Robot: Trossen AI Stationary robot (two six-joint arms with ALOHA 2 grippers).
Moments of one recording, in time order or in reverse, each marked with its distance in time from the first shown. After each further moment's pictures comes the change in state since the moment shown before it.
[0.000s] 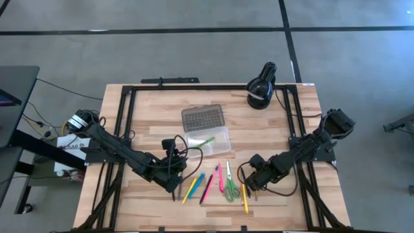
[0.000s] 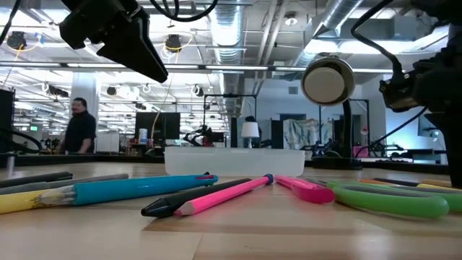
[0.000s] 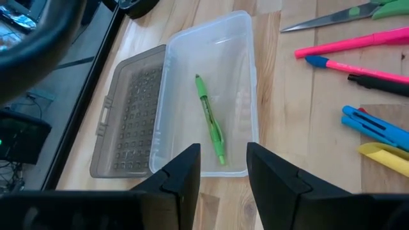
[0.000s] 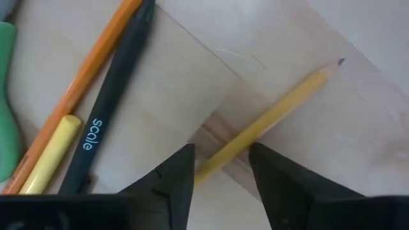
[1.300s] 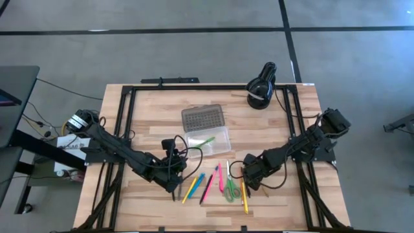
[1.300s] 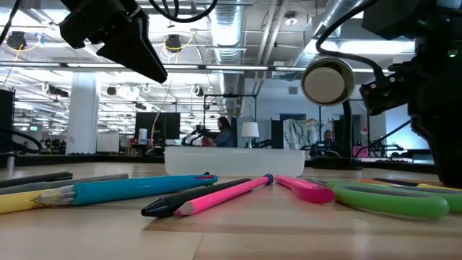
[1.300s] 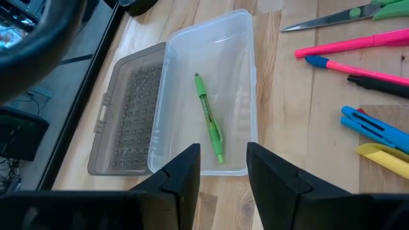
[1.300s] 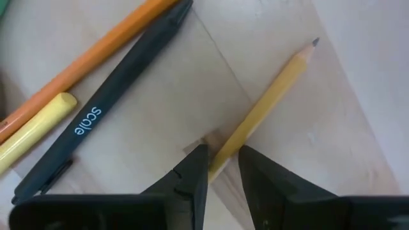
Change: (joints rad) left arm 0.000 0.000 0.000 -0.002 0.003 -0.016; right arm -0.151 0.013 0.074 -0.076 -0.066 -0.418
